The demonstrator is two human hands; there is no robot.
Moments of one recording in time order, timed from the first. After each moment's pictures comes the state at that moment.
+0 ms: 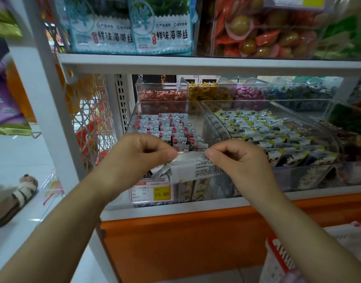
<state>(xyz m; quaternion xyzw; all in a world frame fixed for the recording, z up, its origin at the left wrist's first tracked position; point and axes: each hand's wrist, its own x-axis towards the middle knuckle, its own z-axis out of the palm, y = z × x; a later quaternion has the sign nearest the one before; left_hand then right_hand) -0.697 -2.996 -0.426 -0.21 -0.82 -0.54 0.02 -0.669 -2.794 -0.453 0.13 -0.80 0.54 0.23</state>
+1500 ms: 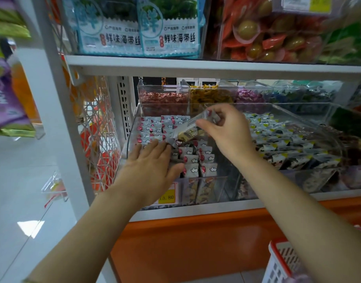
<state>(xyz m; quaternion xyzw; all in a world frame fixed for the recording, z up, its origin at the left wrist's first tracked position) -0.727 -2.988 -0.469 -0.22 -0.97 -0.03 0.08 -0.742 -2.807 -0.427 0.07 -0.84 0.44 0.32</state>
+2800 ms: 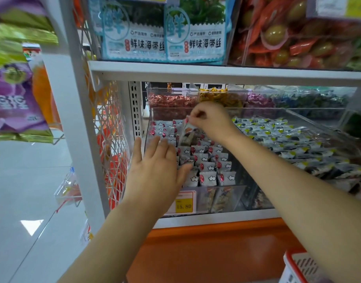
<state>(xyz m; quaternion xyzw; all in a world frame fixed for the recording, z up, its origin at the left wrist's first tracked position) -0.716 -2.997 -0.456 -0.16 -0.96 -0.01 0.21 -0.814 -2.838 -0.416 0.15 -0.91 0.31 0.24</state>
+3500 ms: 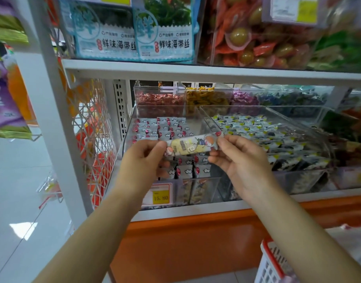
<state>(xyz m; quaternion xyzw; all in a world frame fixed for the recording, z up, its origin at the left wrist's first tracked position) -0.700 -2.973 -0.448 -0.05 -0.73 -0.68 0.07 -0.683 -2.797 -0.445 0.01 -0.56 0.82 0.16</state>
